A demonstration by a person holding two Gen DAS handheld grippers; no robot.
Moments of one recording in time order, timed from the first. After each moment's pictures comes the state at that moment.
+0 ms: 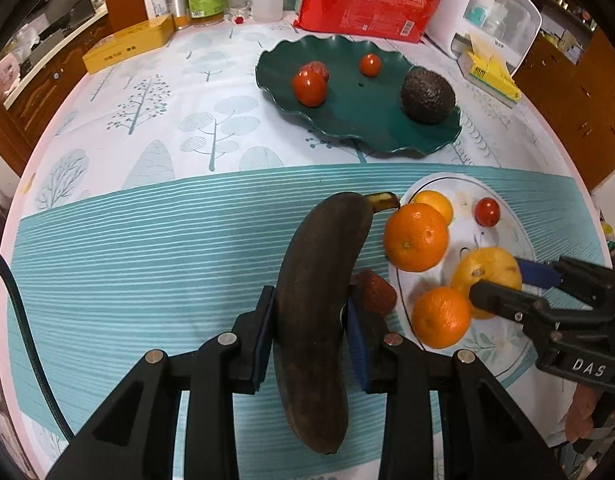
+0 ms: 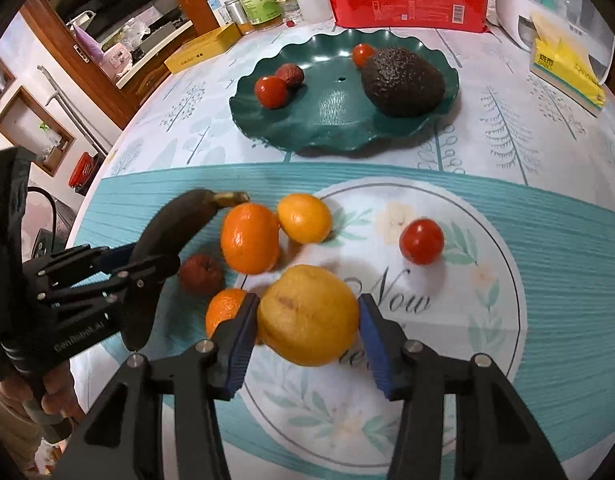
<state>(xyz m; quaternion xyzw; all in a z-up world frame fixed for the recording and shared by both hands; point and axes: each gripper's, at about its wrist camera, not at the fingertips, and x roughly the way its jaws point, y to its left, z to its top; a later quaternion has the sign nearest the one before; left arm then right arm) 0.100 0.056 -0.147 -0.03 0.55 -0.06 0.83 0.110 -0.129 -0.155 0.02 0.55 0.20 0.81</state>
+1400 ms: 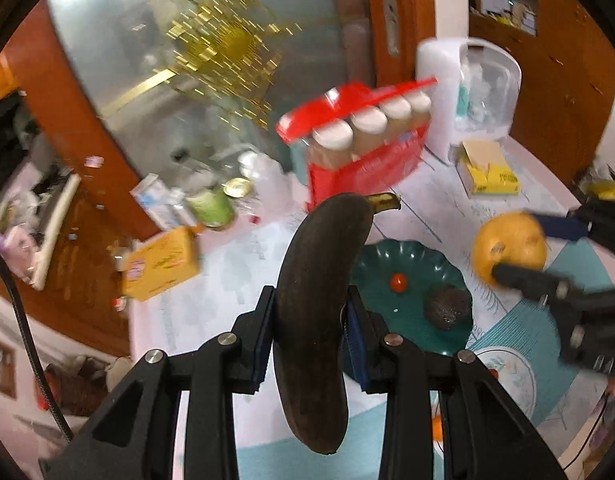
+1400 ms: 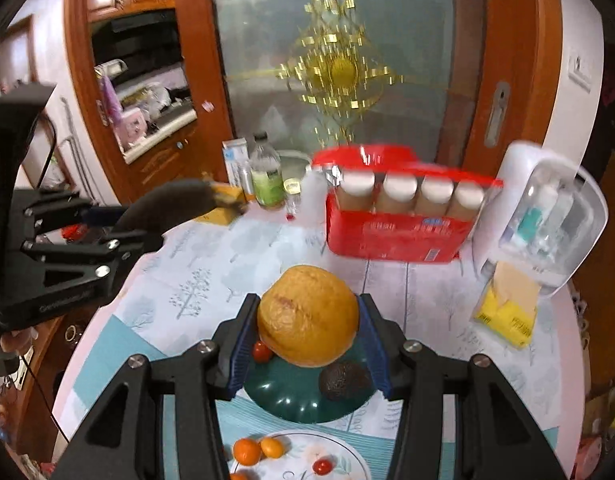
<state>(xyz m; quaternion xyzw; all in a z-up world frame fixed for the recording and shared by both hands) 0.301 0.052 0.063 0.14 0.46 -0.11 0.87 0.251 -0.102 0.059 -0.05 0.40 0.19 0.89</state>
